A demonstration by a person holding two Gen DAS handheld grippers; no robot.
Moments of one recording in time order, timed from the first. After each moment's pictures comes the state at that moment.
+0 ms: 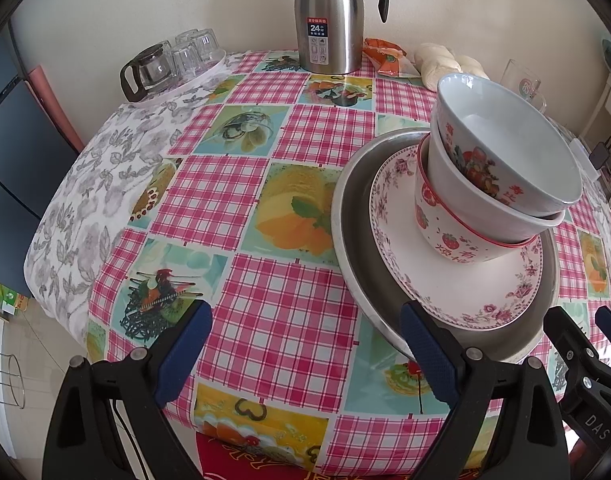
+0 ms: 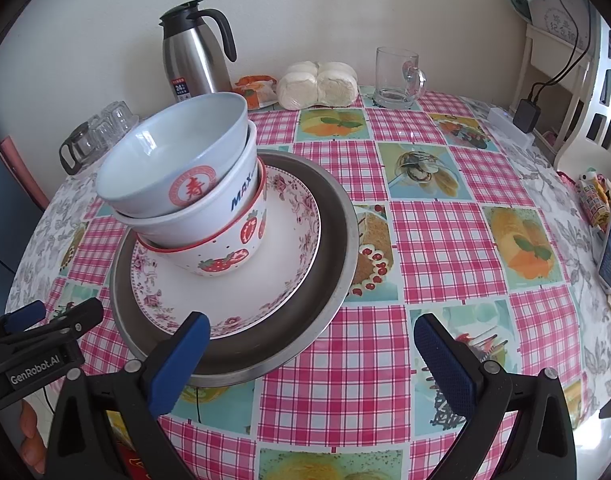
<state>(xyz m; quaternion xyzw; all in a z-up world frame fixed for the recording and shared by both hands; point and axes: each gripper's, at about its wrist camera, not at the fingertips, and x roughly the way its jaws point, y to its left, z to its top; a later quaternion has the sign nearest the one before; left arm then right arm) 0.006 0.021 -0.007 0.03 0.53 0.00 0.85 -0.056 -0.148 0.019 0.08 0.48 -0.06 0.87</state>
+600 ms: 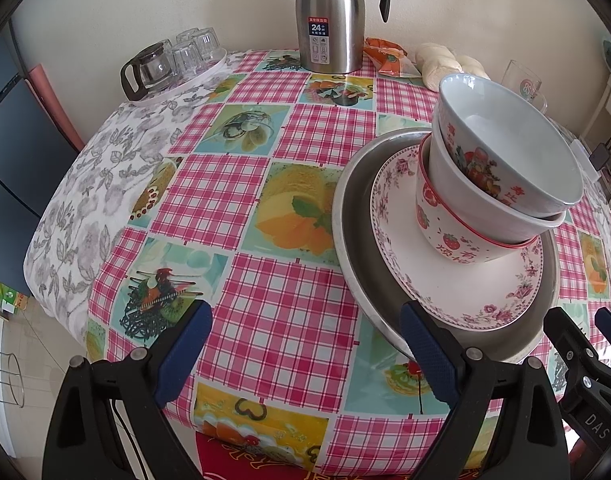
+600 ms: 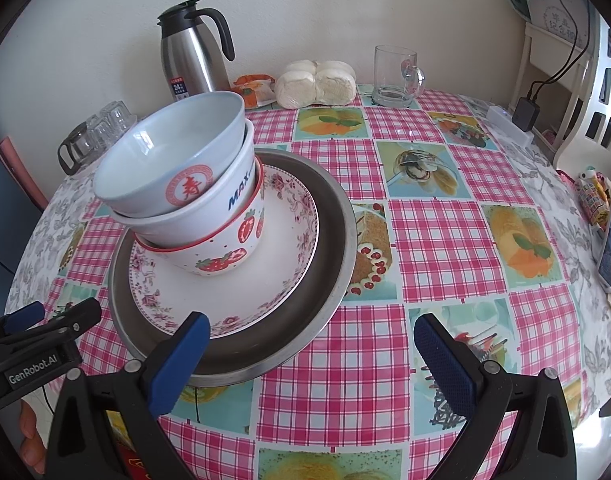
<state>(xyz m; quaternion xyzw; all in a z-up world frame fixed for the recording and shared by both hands) 0.006 0.022 -0.007 0.03 0.53 0.00 0.85 -0.056 -0.148 0.018 0.08 0.48 -0.06 0.87</state>
